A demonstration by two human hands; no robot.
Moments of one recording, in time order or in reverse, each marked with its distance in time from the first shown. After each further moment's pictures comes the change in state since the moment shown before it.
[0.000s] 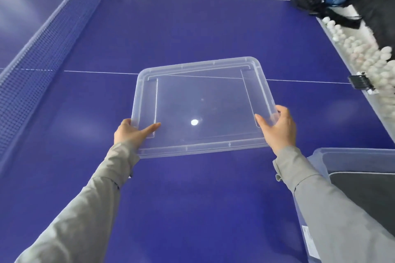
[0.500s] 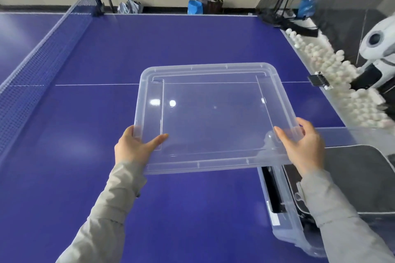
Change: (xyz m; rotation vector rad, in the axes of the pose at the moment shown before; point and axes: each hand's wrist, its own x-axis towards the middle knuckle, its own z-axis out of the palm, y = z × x) left_hand -0.166 0.031 0.011 -0.096 0.093 0.244; right_hand -0.070 0.052 -0.157 0.027 0.168 0.004
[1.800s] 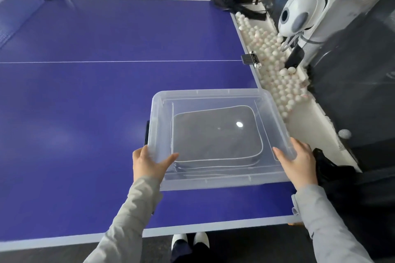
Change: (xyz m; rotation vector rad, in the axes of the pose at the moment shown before) left_hand -0.294 0.054 0.250 0.072 -0.117 -0.066; right_hand 0.032 0.307 -0.228 -0.096 -0.180 0.069
